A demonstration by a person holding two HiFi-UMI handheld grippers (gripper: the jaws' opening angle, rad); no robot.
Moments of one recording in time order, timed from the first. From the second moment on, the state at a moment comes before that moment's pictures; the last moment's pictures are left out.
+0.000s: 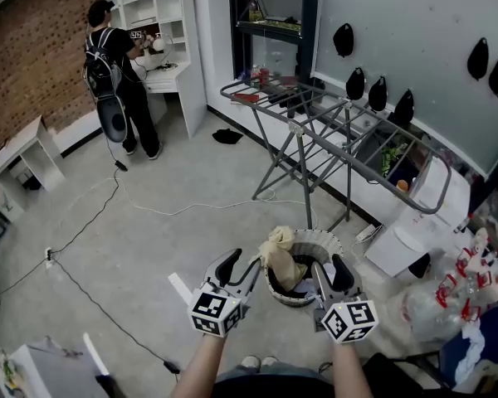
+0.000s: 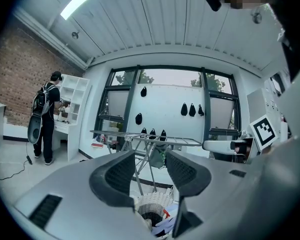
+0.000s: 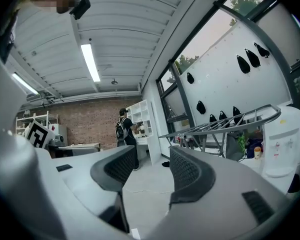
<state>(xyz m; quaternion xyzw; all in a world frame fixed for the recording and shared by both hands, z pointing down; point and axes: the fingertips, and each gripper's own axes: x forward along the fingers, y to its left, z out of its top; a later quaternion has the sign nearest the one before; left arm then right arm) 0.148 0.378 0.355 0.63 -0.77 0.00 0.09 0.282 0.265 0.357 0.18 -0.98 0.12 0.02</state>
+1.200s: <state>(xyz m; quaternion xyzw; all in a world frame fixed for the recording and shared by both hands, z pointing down) 0.004 0.319 0.394 0.60 -0.79 0.02 0.11 0.186 0.166 0.404 0.20 -0.97 0.16 0.01</state>
